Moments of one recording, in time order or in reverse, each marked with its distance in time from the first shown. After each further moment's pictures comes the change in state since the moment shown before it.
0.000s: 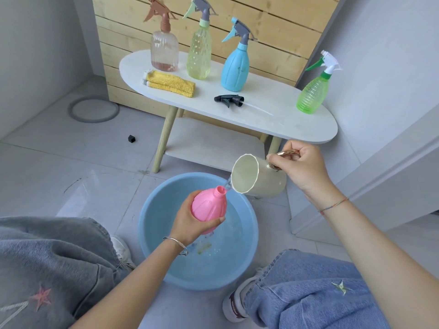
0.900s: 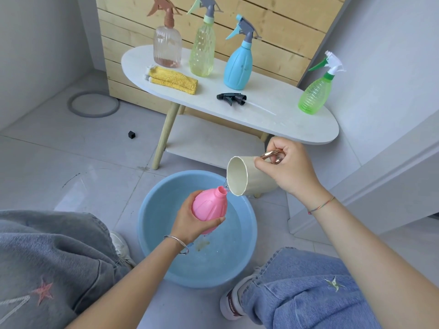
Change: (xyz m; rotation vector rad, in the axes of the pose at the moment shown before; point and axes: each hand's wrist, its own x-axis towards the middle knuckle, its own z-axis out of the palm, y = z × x) left_hand -0.003 -0.004 0.003 -0.014 0.009 -0.031; right_hand -0.001 -0.006 0.019 -0.262 -0.073 -0.233
